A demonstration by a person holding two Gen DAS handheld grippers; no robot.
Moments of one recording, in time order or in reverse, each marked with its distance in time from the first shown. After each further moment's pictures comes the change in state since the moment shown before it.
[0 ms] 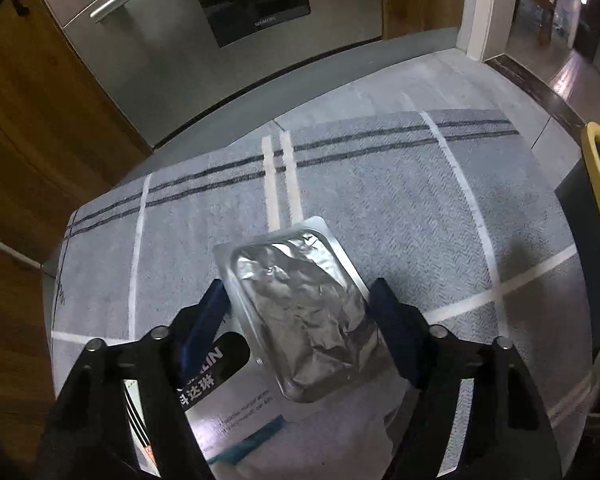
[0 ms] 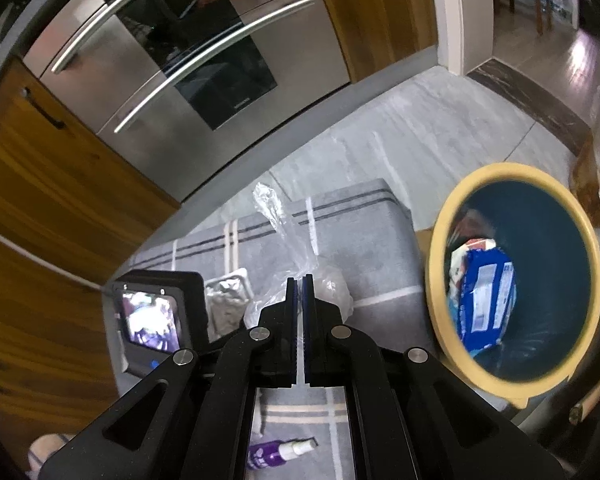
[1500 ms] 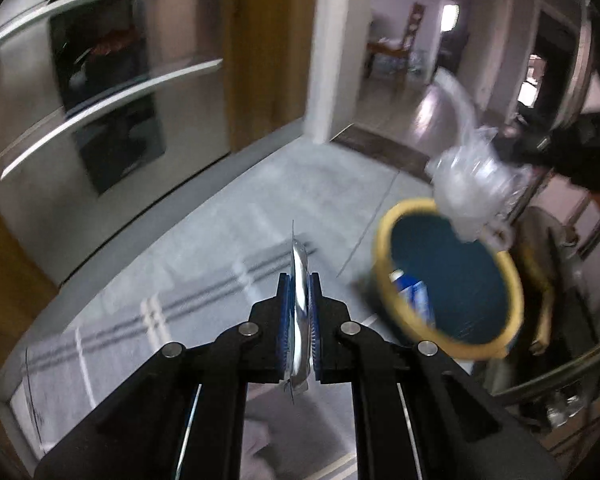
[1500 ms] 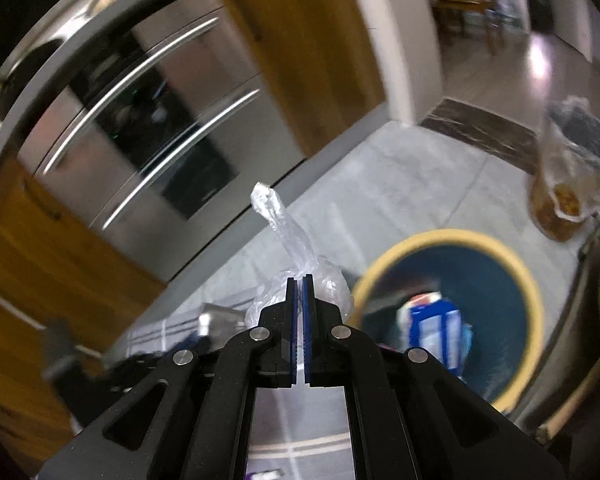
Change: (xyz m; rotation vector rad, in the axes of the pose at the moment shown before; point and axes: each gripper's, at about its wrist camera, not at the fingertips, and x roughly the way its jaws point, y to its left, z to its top) left arm -0.137 -0.050 0.045 0.239 -0.344 -0.461; right arm -0.085 -0.075 0.035 0.126 -0.240 -0.053
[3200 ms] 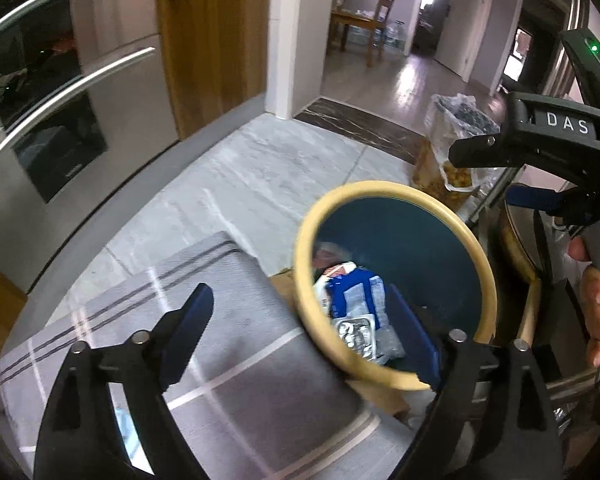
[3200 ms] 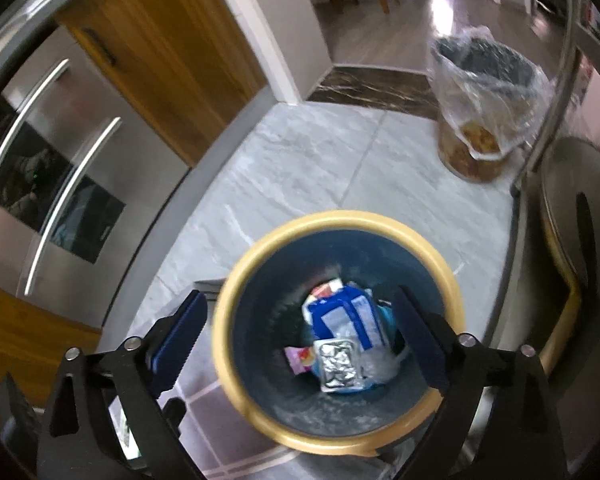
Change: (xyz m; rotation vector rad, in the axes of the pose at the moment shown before) left arm 0.050 -0.065 0.009 0.031 0.109 -0.032; right arm 0.026 -0.097 0.005 0.232 0.029 -0.229
